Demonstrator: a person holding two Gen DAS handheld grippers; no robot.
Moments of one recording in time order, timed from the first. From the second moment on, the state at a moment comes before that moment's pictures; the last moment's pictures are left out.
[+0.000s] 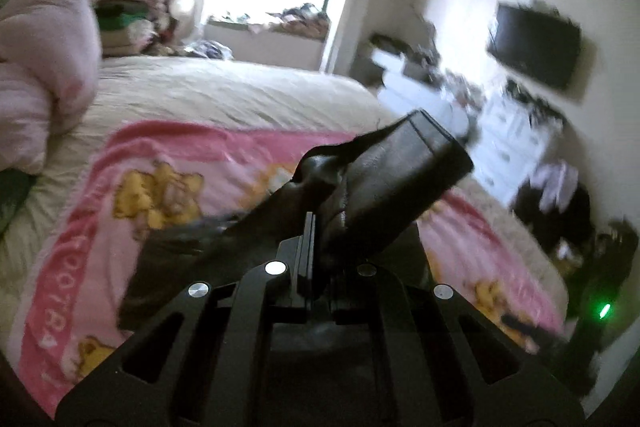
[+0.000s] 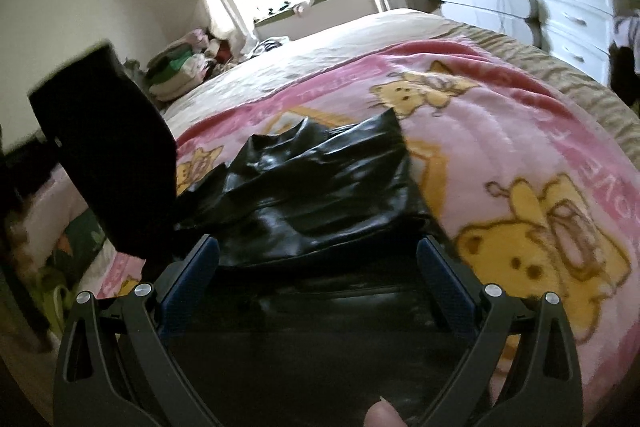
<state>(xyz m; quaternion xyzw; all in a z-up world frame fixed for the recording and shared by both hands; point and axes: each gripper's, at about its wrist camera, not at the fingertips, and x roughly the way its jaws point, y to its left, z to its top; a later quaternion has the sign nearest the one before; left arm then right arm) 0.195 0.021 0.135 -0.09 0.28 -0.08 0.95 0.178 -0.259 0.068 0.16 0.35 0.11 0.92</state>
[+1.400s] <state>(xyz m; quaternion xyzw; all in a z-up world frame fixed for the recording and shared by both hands) 0.234 0.118 0.067 -0.13 0.36 0.02 0.92 0.266 -0.223 -0.014 0.32 0.47 0.14 0.81</state>
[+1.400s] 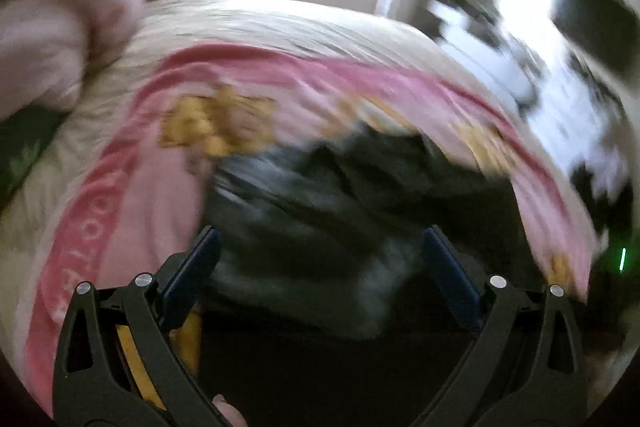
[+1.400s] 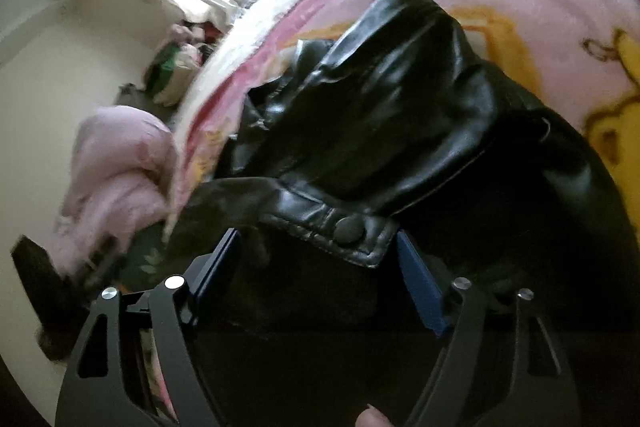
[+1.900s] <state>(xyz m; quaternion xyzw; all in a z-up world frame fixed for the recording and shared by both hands) 0.256 0.180 0.035 -0.19 0.36 0.06 0.91 0.278 -0.201 0.076 0.13 0.34 0.20 0.91</state>
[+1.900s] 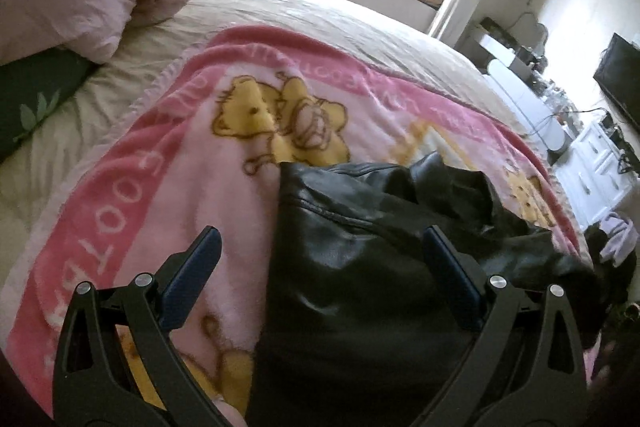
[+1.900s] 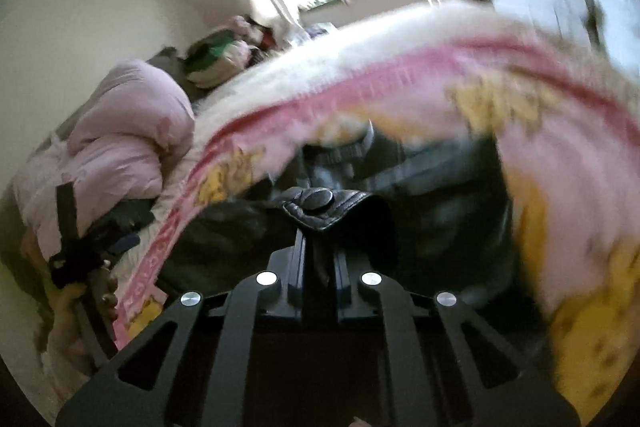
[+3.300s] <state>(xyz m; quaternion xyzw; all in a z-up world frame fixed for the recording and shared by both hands) 0.294 0.101 -0.041 -0.07 0.48 -0.01 0.88 0.373 -0.153 -0.047 -0.03 0.48 0.11 0.87</state>
